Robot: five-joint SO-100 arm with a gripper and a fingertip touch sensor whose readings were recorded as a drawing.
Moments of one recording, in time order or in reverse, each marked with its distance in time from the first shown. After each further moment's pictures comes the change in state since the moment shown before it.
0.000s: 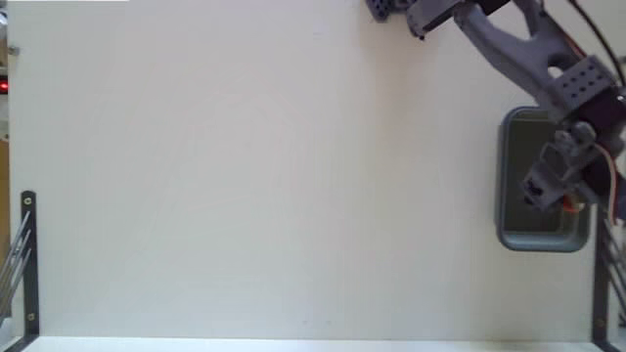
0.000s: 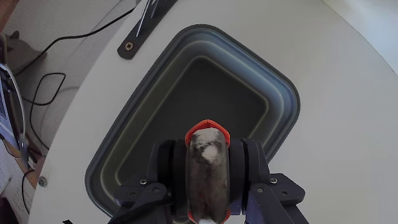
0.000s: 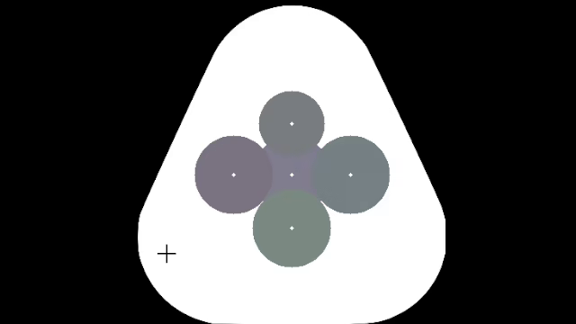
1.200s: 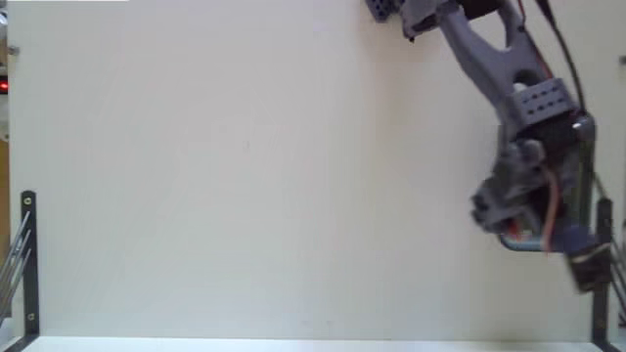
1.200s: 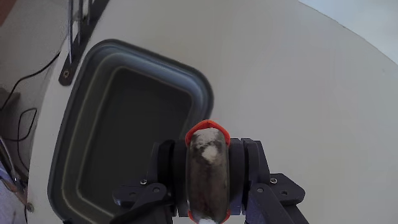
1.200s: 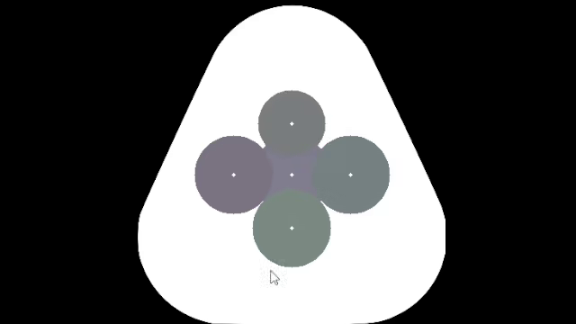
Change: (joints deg) arm 10.7 0.3 0.9 0.0 0.0
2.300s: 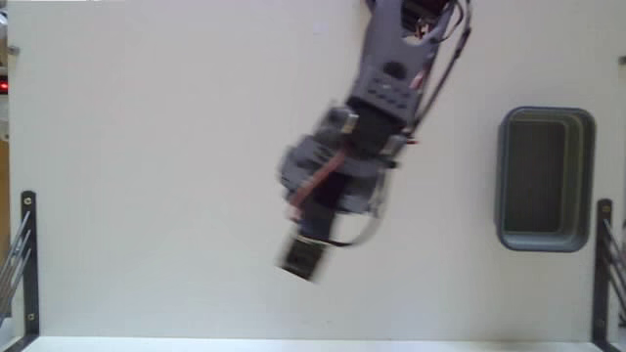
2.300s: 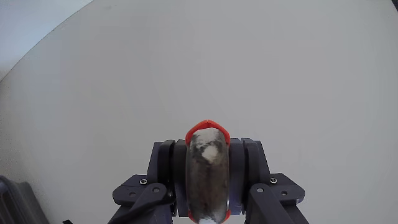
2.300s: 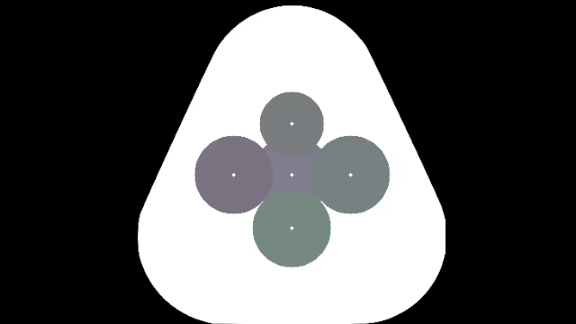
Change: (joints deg) arm 47.5 4.0 3.3 0.0 0.0
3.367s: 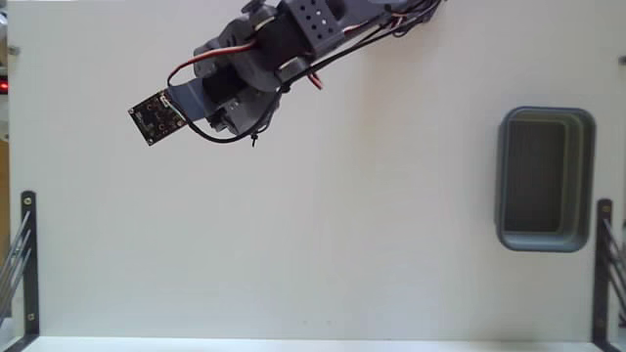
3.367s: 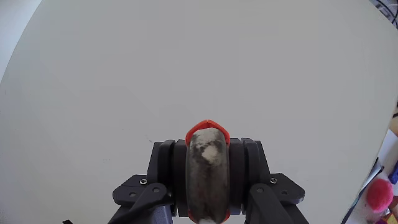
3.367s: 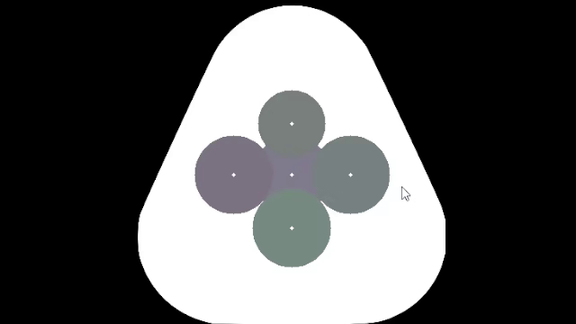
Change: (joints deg) arm 34.6 2.9 2.7 0.0 0.1
